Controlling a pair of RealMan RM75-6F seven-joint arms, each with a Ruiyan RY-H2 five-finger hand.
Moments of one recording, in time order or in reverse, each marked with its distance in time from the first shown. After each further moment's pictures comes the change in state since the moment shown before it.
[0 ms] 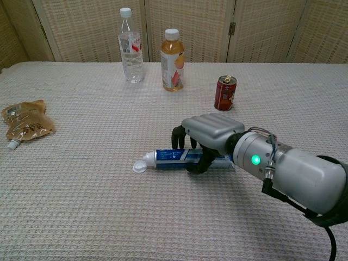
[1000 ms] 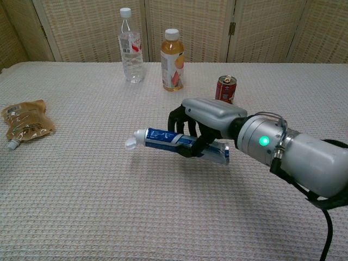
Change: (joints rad) left arm -0.107 0.030 -0.034 -0.019 0.097 -0.057 -0.128; right arm 0.005 0.062 0.011 -0.016 -0.147 0.014 0.358
